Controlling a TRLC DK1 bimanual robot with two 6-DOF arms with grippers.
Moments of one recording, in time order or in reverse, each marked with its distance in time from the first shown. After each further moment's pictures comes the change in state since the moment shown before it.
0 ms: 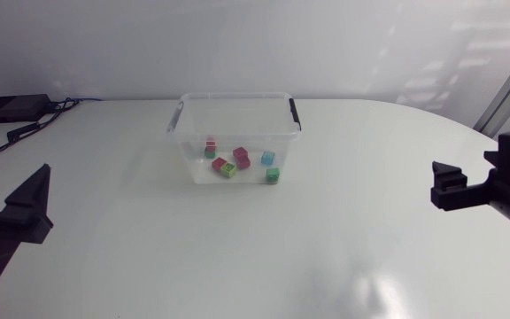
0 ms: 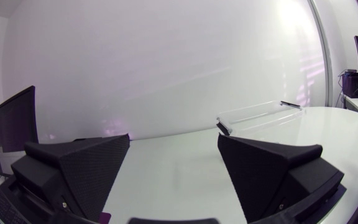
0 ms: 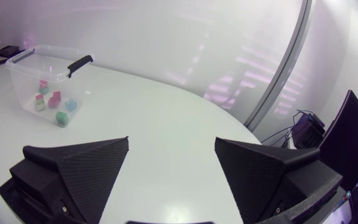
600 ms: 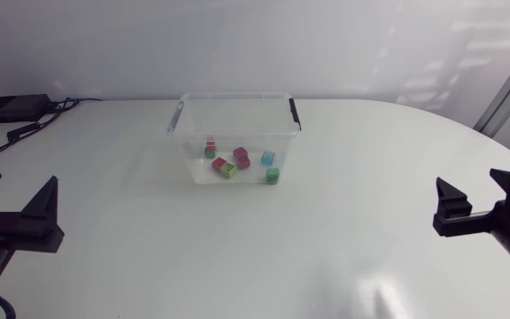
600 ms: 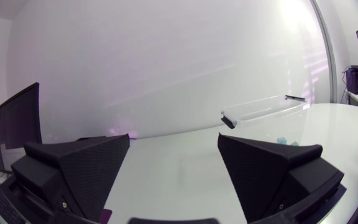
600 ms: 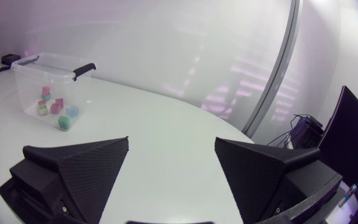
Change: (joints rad) left arm -0.044 -0.084 -0.112 0.047 -0.072 0.006; right arm -0.027 -0.243 -0.185 0.069 -0.044 0.007
